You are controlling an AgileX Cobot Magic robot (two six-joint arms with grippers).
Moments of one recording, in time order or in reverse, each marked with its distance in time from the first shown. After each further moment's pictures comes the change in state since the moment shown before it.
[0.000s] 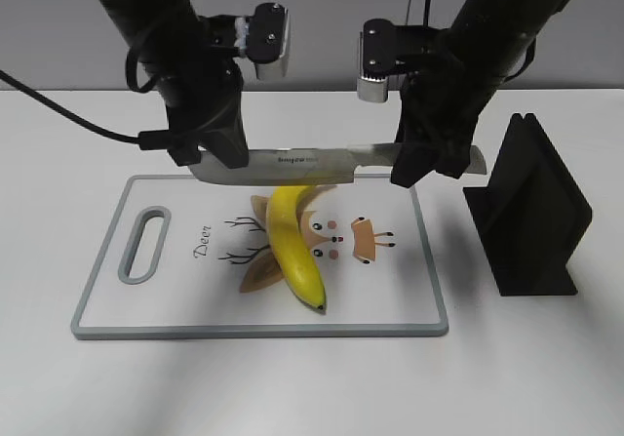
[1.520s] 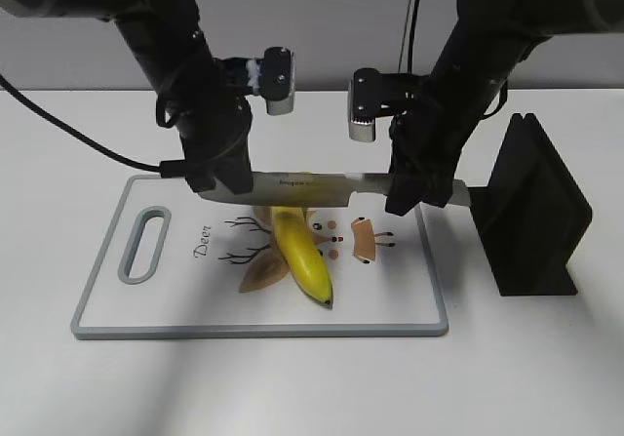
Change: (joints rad) left arm 0.003 0.087 0.000 -0.012 -0.039 -0.022; right arm -0.001 0.108 -0.001 -0.005 -0.051 -0.009
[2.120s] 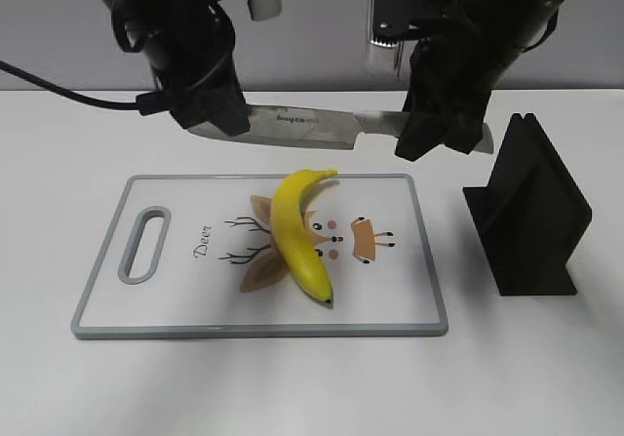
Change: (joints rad) left arm -0.001 -0.194 0.000 -0.019 0.033 -0.149; right arm 0.001 -0.197 0.000 0.006 0.055 0.037
